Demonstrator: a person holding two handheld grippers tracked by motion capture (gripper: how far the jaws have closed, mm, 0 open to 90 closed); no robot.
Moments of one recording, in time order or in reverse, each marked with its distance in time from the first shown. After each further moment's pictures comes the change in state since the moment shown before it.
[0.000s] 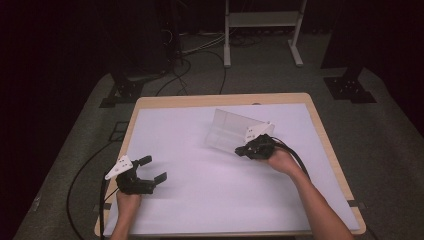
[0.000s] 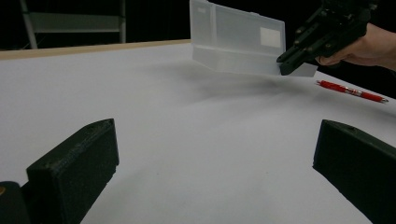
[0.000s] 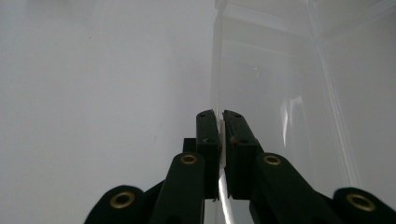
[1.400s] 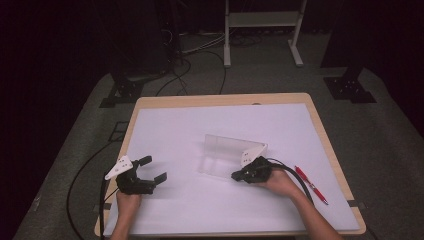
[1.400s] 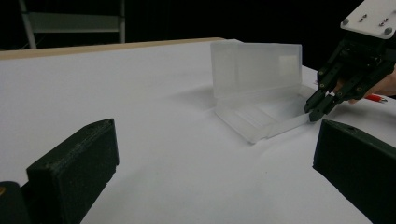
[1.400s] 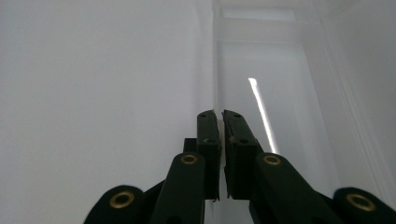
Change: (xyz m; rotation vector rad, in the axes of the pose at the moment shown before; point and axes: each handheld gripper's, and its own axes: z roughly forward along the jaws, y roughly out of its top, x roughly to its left) left arm 0.000 0.000 0.000 0.005 -0.001 0.005; right arm 0.052 -0.027 0.021 0.027 0.146 0.010
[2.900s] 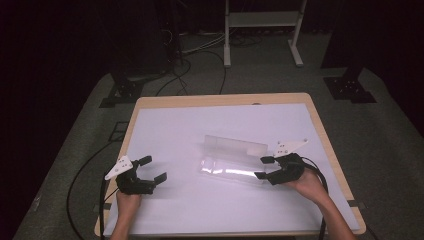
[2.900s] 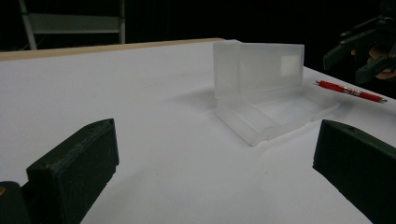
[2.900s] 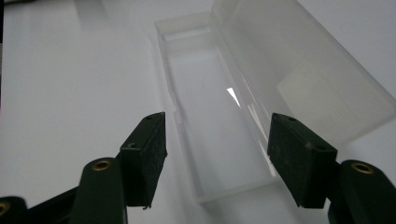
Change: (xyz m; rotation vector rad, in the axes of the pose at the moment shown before) left arm 0.000 0.000 0.000 -0.003 0.000 0.002; right arm 0.006 -0.030 -0.086 -0.122 -0.168 0.205
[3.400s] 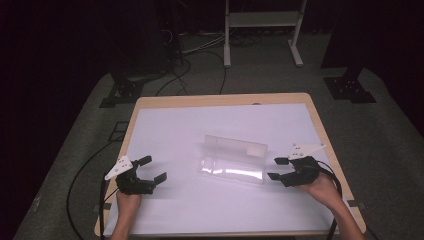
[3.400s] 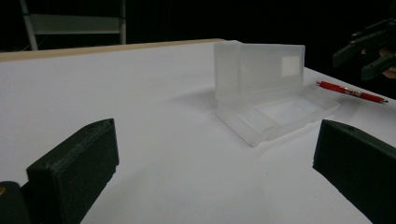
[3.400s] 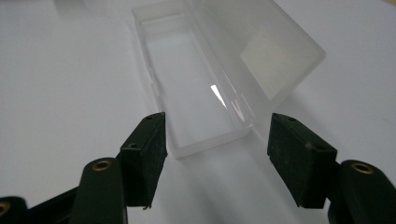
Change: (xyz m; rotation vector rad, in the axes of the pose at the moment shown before) left arm 0.000 0.000 0.000 -0.003 0.003 -0.003; right arm -0.005 -0.022 -0.030 -0.007 -0.082 0.029
